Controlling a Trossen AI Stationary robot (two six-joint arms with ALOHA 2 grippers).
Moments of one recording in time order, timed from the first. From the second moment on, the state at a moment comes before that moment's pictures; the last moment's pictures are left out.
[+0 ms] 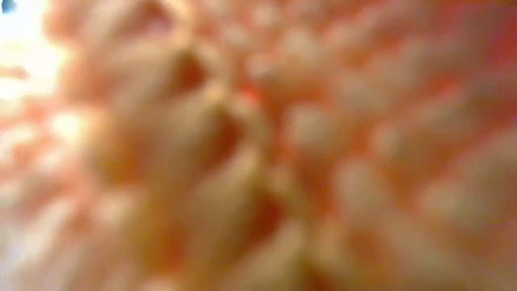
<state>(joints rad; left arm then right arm) -0.10 1.31 1.04 -0.05 -0.40 0.09 0.01 0.16 0.01 0.01 0.02 0.07</state>
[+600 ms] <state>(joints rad) -0.04 1.85 1.72 -0.80 -0.21 0.13 0.01 0.16 0.01 0.01 0.02 0.07</state>
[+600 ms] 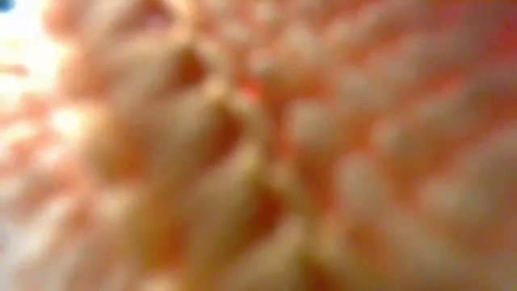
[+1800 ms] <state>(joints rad) -0.04 1.94 1.74 -1.01 -0.36 0.04 0.01 0.16 0.01 0.01 0.02 0.07</state>
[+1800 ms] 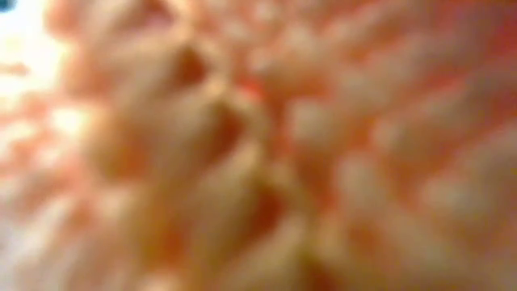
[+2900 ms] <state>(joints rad) -0.38 1.23 1.74 -1.36 -0.55 -0.23 0.01 0.16 0.01 0.01 0.02 0.07</state>
